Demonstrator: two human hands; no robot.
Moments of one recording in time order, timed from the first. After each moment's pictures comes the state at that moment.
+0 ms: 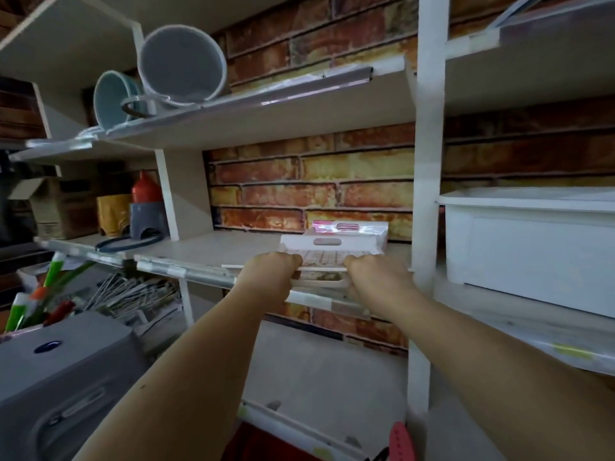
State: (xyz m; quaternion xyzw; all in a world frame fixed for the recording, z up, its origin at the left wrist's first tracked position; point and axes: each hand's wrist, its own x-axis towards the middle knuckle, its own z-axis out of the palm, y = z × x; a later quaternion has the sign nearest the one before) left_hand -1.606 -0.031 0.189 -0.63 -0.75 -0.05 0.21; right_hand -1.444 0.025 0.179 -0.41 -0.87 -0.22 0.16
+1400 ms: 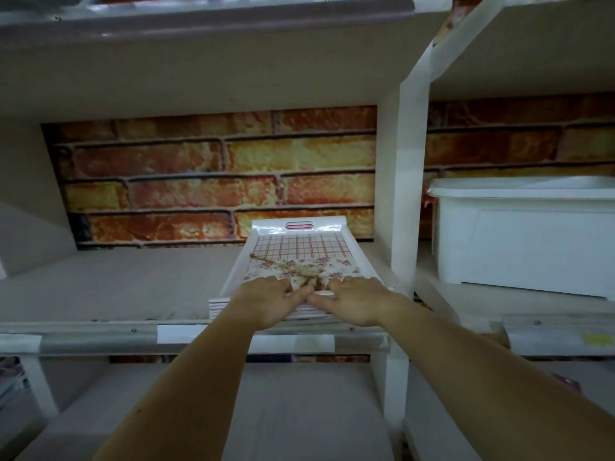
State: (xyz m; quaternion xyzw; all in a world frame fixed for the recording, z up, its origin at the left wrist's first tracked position) left_hand -1.731 0.162 0.145 -0.77 -0.63 -0.09 0.01; right_hand -1.563 0.159 0.148 -0.59 -0.81 0.03 0.02
